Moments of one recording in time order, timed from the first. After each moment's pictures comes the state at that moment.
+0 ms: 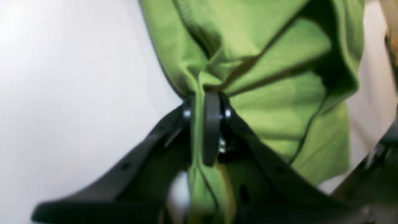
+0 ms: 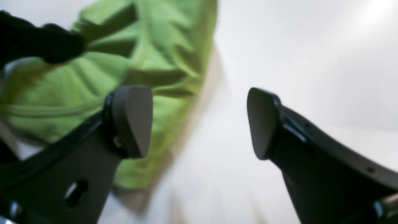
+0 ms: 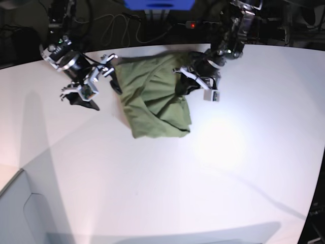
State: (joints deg) left arm 17.8 -17.1 16.6 90.4 -41.3 -6.4 22.1; right arm -24.3 4.3 13.6 109.2 -0.2 46.3 -19.9
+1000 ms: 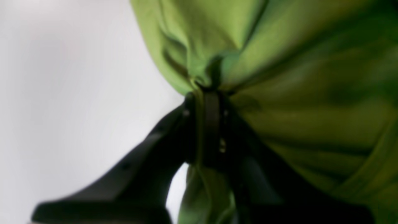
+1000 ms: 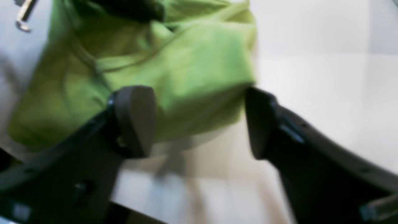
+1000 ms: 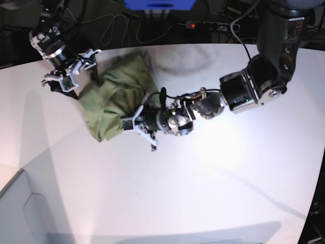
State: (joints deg) left arm -38.9 -14.9 78.7 65.6 -22.7 -21.0 21.0; right arm -29.1 1.8 23.5 111.0 -0.6 46.3 -20.1
